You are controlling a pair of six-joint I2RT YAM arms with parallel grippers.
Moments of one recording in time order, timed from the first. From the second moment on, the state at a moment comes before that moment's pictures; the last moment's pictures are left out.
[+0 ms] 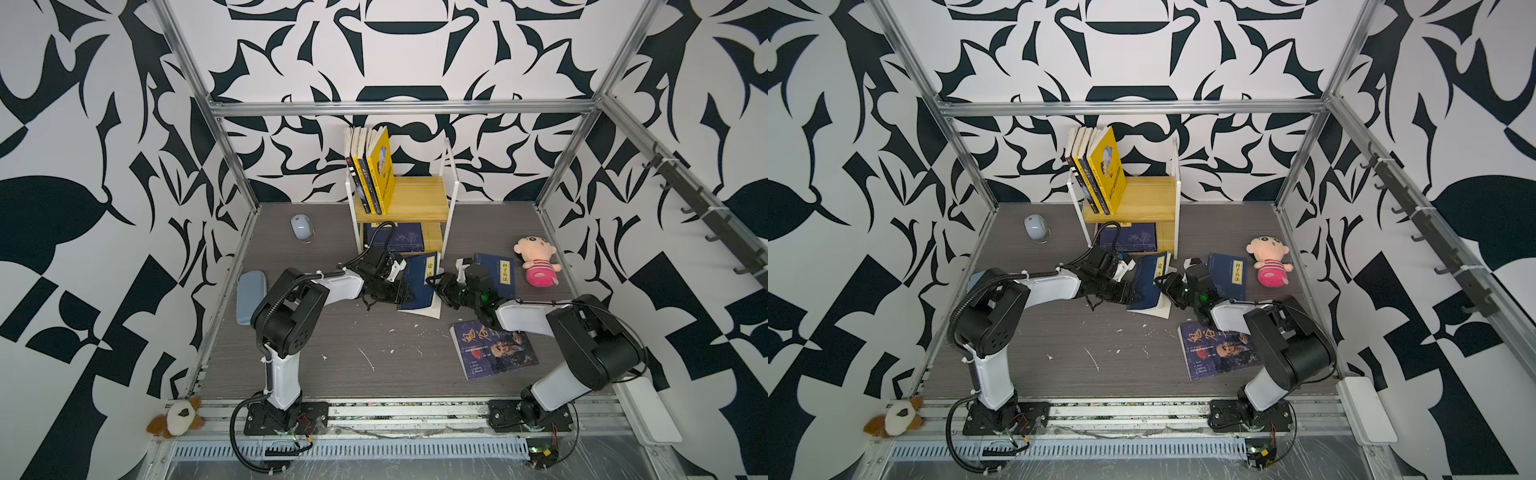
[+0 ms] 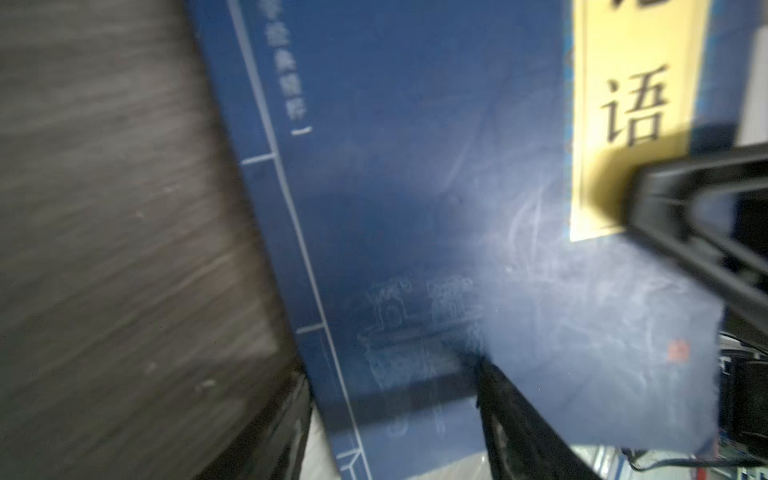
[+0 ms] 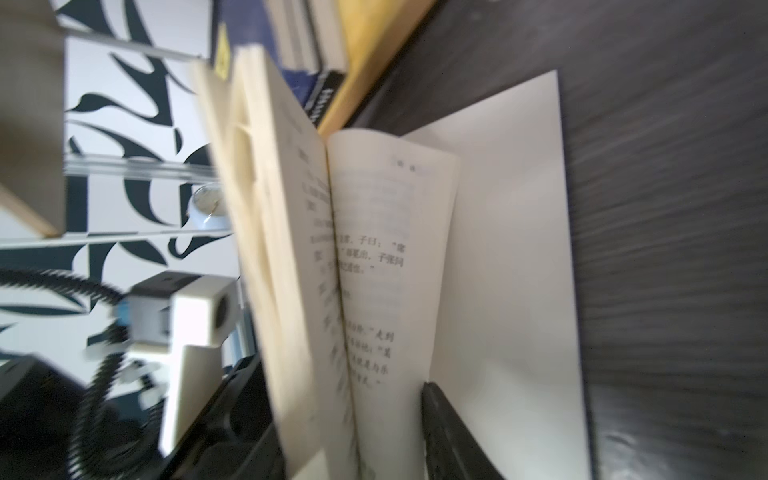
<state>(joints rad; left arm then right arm) -0.62 1.90 1.07 -0.15 0.55 -0.35 0.44 1.57 0.57 0.48 -0.34 1.14</state>
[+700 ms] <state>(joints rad) -0.63 1.88 1.04 -0.13 0.56 -0.37 0.47 1.59 0.57 0.50 -0.38 1.19</state>
